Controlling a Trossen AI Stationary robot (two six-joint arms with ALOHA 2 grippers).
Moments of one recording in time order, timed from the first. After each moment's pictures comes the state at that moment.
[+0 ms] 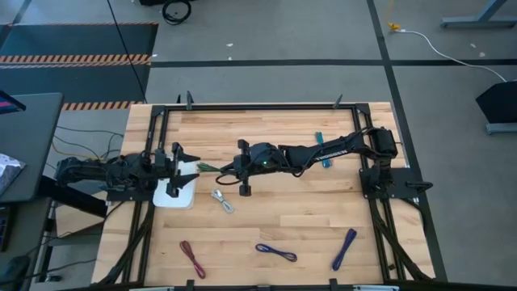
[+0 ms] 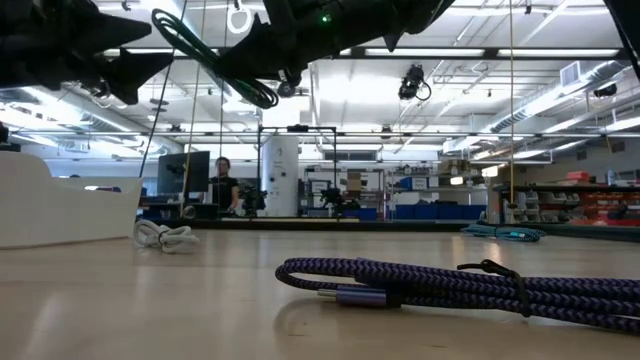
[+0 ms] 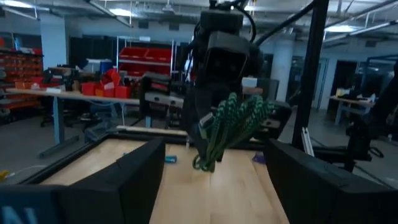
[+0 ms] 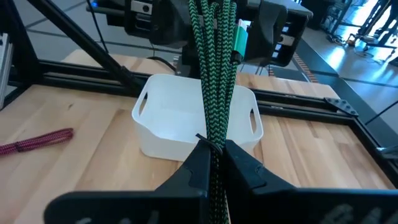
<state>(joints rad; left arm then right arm) -0.08 0.10 0.01 0.30 -0.15 -0.07 0.03 1.93 1.39 0.22 0.02 -0.13</state>
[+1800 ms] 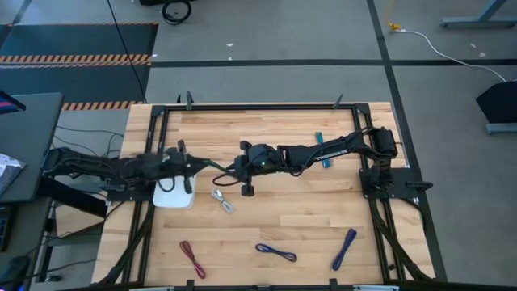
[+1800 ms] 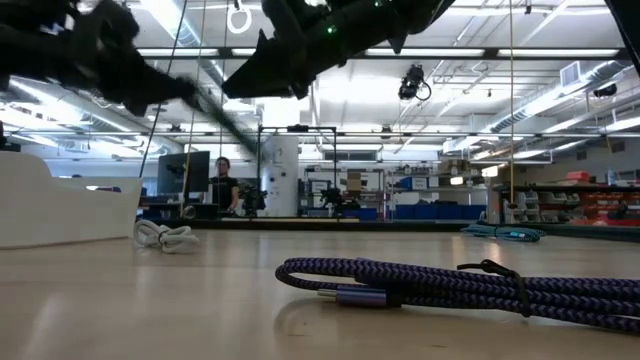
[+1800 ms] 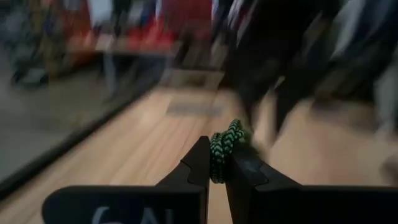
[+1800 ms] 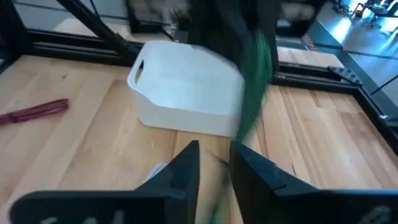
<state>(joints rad) -0.08 0.48 0.14 0.22 -0.36 -0.04 0.03 1.93 1.39 0.11 0.04 -0.12</state>
